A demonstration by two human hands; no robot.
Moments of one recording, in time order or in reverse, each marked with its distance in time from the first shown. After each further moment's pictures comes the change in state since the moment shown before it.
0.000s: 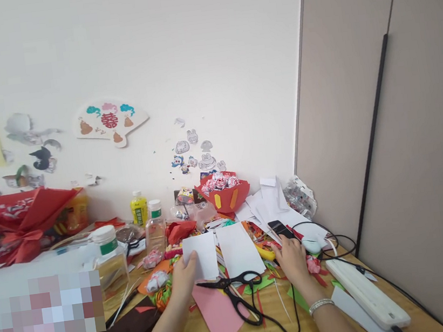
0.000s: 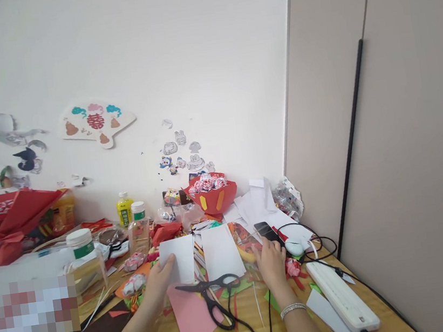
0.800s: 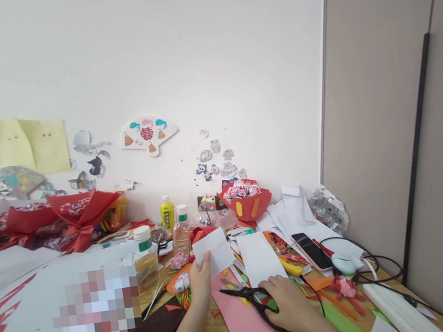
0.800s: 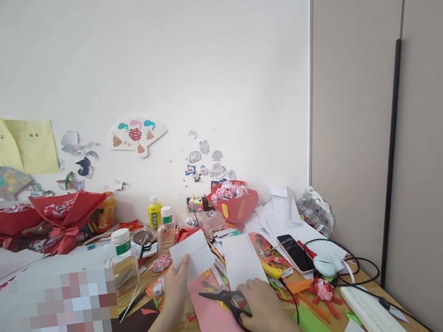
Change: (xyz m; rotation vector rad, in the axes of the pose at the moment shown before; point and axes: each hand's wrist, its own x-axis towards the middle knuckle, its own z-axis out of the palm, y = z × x) left_hand 0.006 0.003 -0.006 -0.272 0.166 -0.012; right_hand -0.052 -0.072 -0.017 0.195 -0.461 -0.559
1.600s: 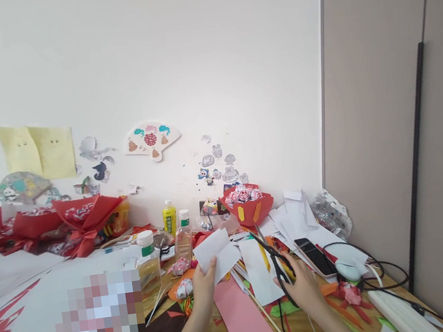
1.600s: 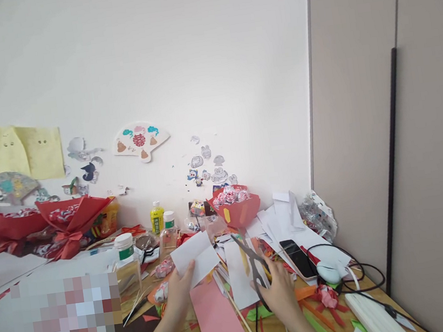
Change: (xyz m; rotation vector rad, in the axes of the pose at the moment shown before) left_hand -0.009 0.010 0.006 -0.017 -0.039 0.005; right_hand 0.021 0.054 0.012 0.370 0.538 0.336
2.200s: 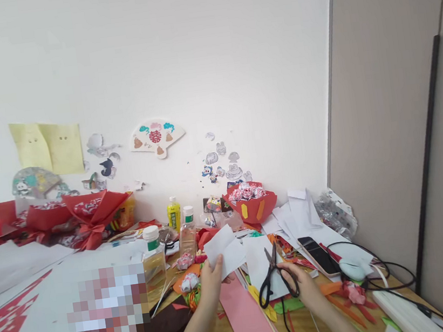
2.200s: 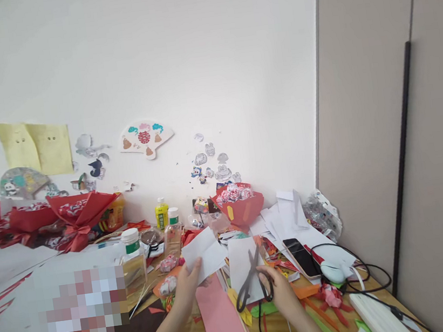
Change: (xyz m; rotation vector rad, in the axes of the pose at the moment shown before) left_hand -0.002 -0.007 0.004 0.094 -0.152 -0.009; right_hand 0.001 0.019 0.011 0.490 -0.263 0.006
